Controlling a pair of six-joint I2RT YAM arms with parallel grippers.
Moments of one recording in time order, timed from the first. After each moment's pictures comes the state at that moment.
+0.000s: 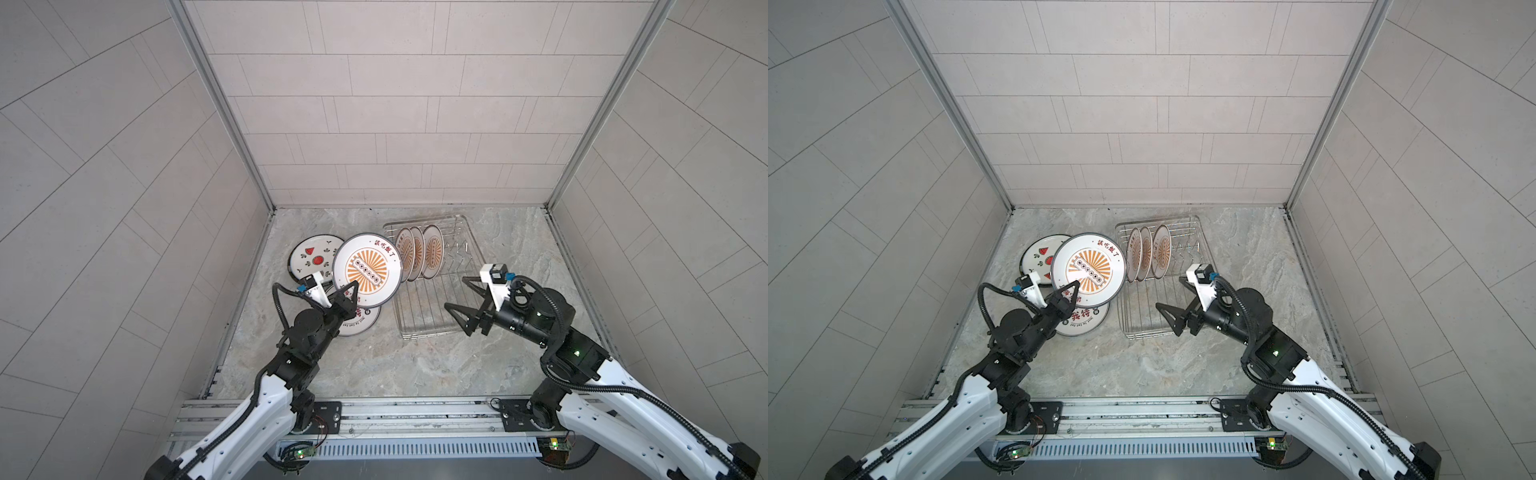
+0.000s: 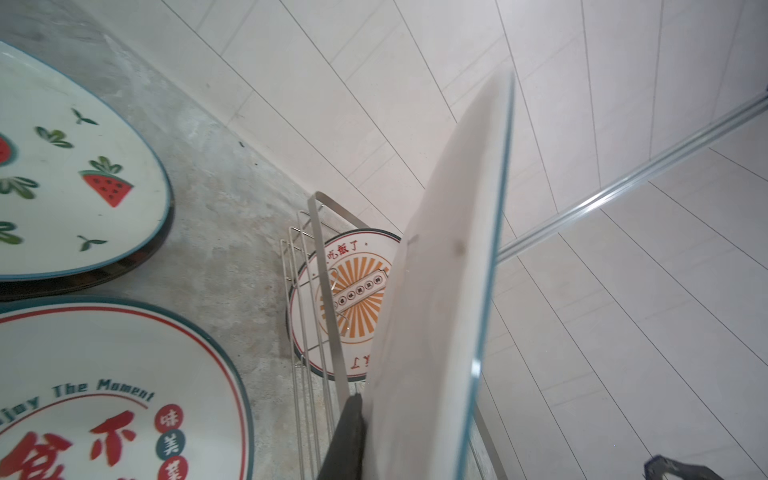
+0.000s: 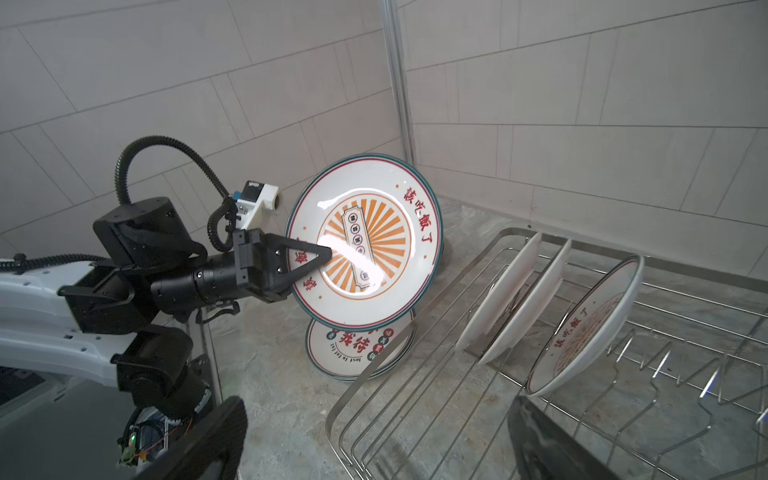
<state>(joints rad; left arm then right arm) -0.47 0.60 0.21 0.30 -0.10 -0.91 0.70 0.69 0.64 -0.10 -0.26 0.16</state>
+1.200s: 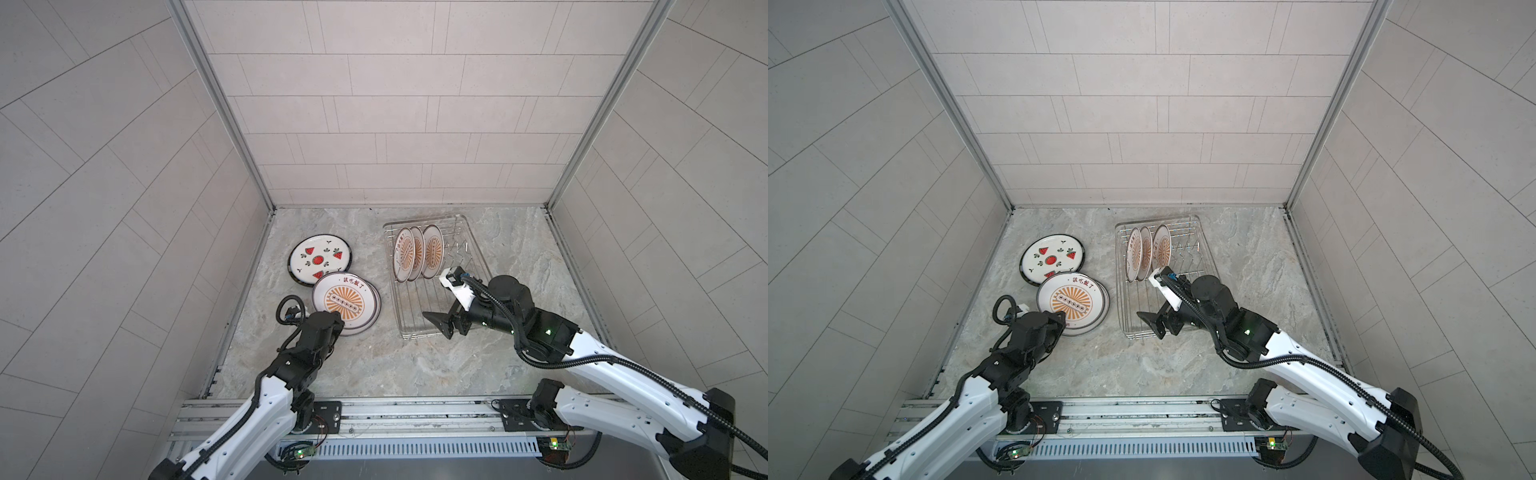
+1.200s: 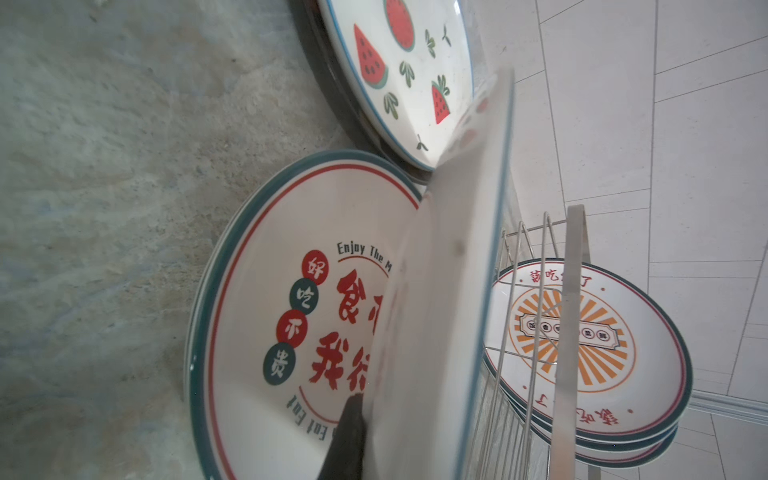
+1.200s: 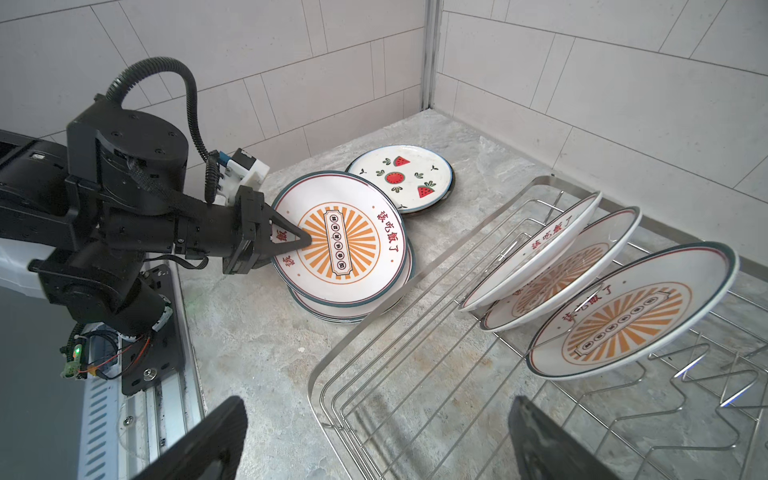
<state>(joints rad) -0.45 0.64 0.18 -0.18 -0.27 -1.36 0.81 0.93 0.78 -0.24 -0.16 0.00</state>
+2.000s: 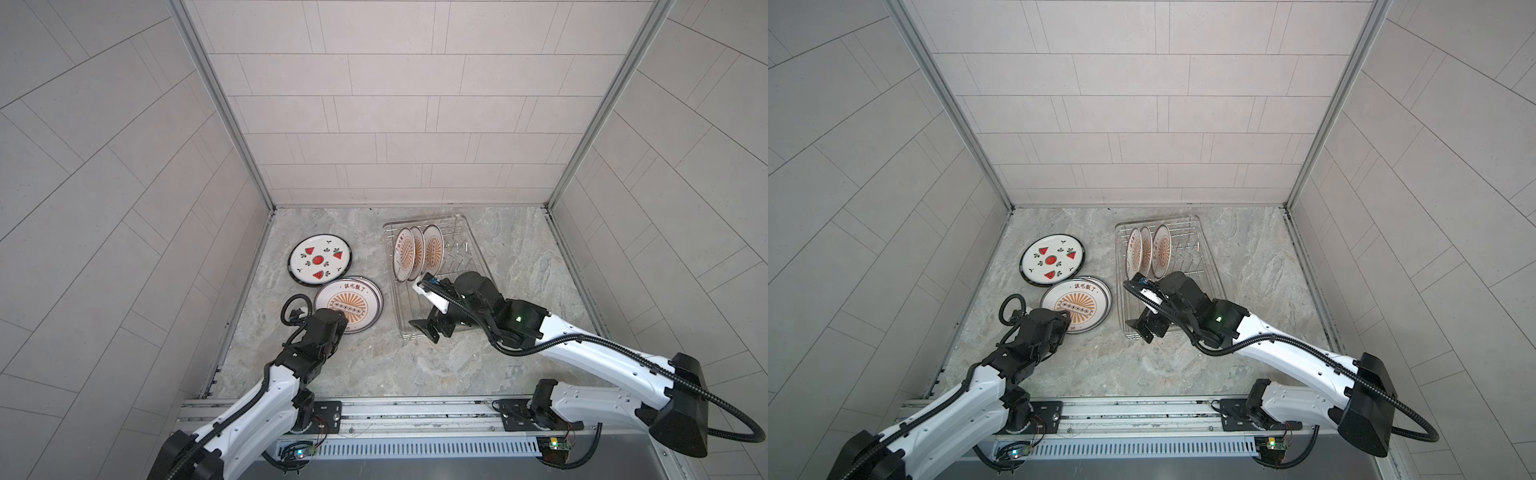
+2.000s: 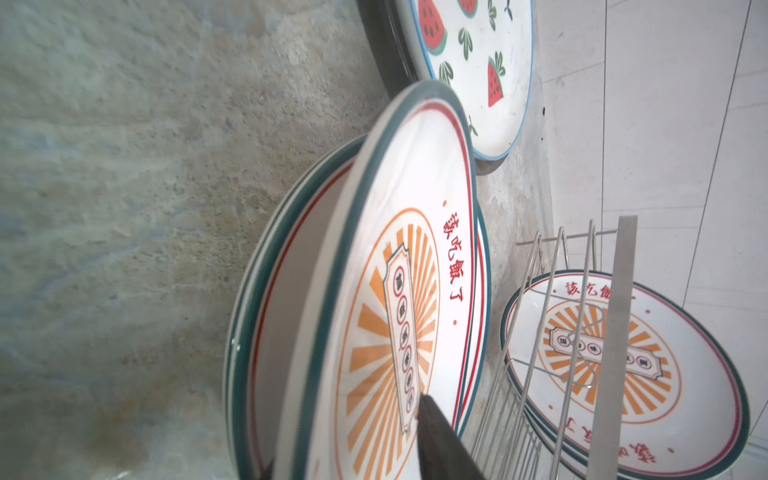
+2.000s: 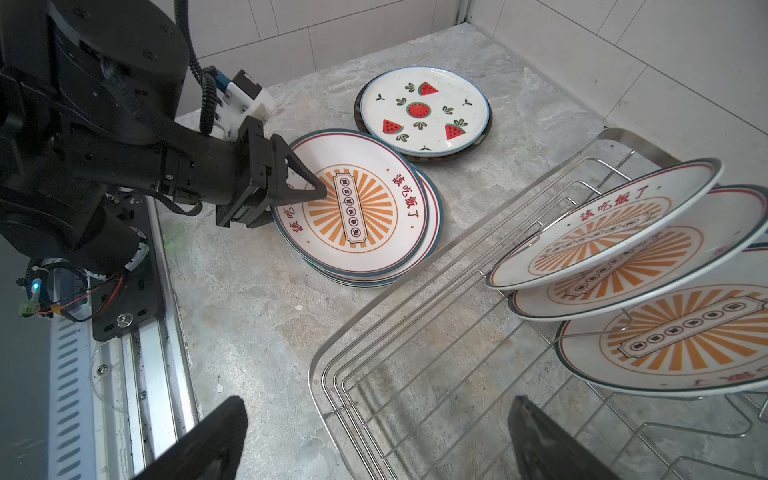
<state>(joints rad) -0.45 0.77 0.19 -0.12 -0.25 -1.45 0.90 1.13 0.91 -0.36 -0.10 -0.07</state>
